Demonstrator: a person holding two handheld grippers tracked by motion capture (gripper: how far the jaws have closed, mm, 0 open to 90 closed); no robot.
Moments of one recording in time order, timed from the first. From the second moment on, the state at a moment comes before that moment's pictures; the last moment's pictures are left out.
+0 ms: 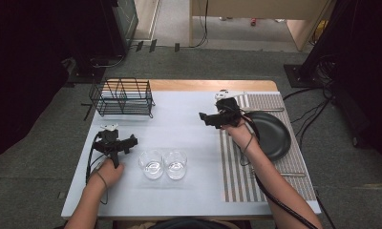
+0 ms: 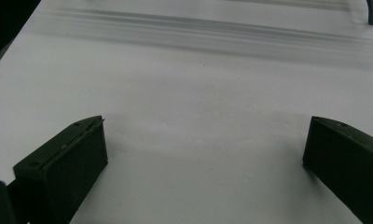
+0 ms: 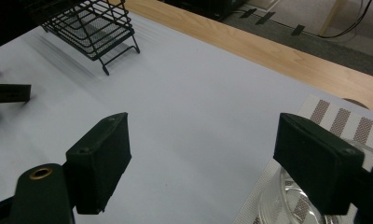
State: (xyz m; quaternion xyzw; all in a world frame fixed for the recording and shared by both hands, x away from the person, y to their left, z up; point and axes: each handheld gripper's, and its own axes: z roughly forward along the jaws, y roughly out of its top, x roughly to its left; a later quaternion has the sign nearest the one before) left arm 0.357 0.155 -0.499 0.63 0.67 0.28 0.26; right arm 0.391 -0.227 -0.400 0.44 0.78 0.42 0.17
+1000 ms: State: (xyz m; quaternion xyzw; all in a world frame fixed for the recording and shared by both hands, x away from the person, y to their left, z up) left arm 0.356 0.155 -0.499 0.63 0.67 0.28 0.26; right arm 0.382 -0.210 -0.412 0.39 0.80 0.43 0.15
